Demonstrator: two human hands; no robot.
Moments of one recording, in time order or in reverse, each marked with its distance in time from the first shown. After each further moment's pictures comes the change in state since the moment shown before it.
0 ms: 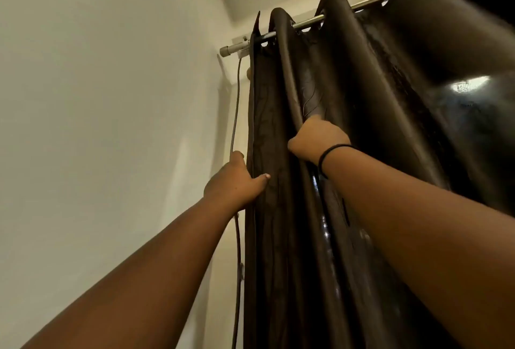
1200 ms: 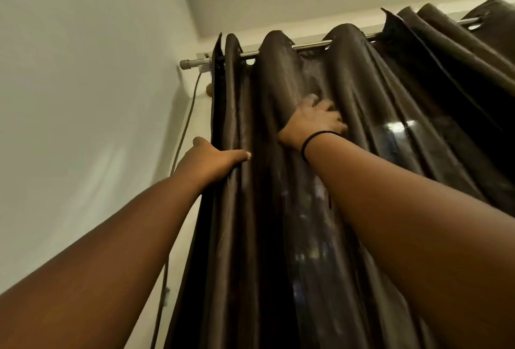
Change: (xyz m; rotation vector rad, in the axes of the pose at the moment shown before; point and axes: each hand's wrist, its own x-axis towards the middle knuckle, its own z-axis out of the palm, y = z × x) left_hand 0.012 0.095 -0.030 -0.477 -0.048 -0.168; right_hand 0.020 0.037 -0.104 -0.268 0.214 0.098
